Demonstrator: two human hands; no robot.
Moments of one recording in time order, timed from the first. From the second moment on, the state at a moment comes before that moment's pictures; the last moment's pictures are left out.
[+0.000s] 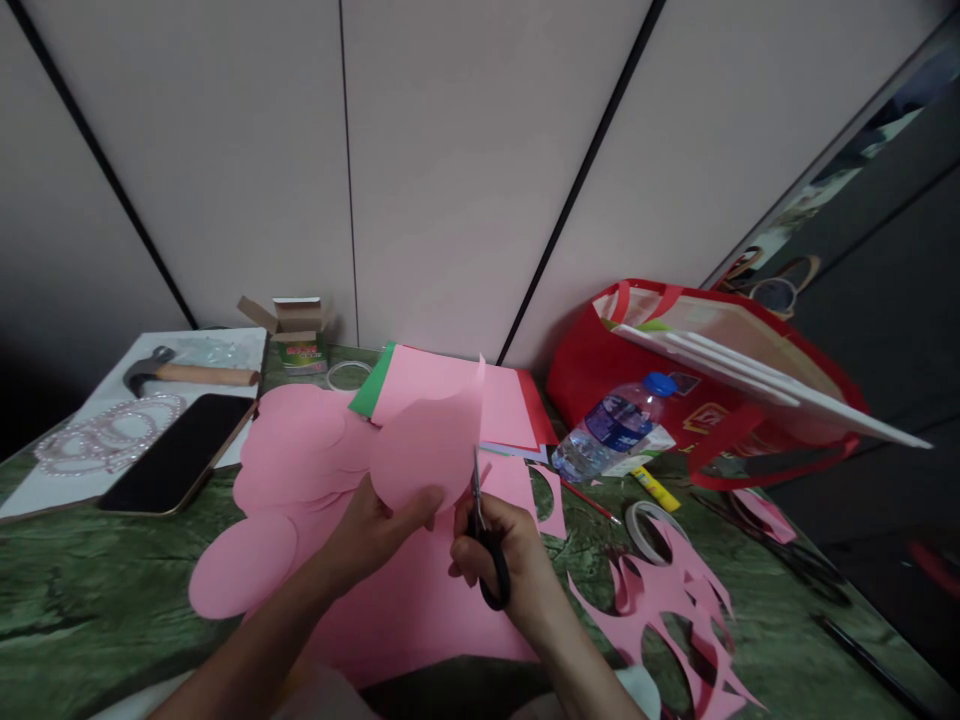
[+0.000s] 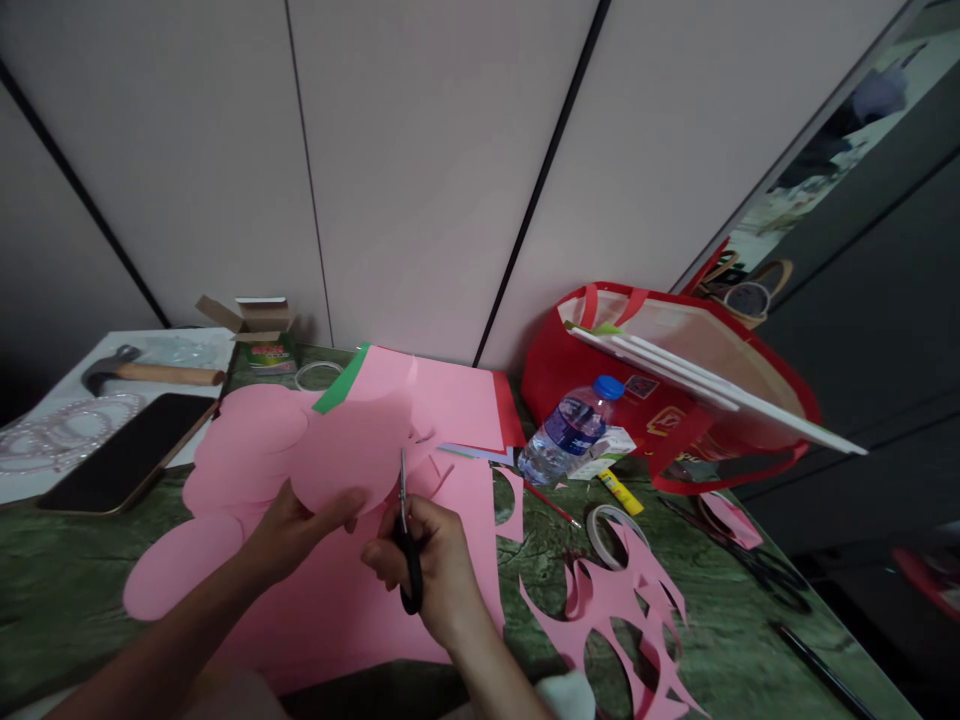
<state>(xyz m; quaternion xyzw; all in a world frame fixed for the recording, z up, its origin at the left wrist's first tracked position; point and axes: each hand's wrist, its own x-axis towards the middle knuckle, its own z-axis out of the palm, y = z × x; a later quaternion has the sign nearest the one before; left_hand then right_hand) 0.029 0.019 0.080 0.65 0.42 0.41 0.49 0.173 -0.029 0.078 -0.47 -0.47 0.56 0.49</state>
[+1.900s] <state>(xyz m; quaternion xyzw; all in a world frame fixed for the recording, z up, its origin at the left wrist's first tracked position) 0.032 0.016 0.080 0.61 0.42 0.41 0.53 0.176 -0.028 0.072 -0.44 -0.48 0.57 0.50</state>
